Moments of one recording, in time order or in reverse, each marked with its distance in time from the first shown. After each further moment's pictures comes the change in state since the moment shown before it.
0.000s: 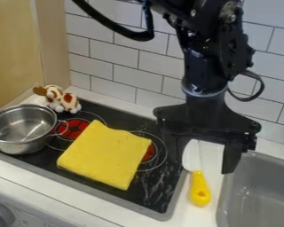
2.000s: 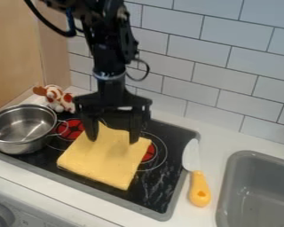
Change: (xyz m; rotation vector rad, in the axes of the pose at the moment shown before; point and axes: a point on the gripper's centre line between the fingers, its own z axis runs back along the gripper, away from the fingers) arm 0.025 0.116 -0.032 0.103 0.112 0.324
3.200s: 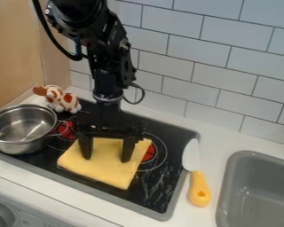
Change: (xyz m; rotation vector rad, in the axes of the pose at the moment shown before) arm -0.001 0.010 -0.030 0.057 0.075 0.018
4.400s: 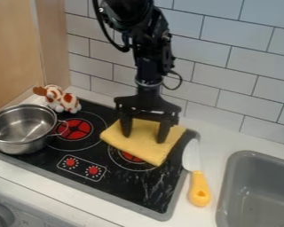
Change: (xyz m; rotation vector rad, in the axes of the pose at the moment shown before) arm 0.050 -0.064 0.004 -0.027 -0.067 -0.205
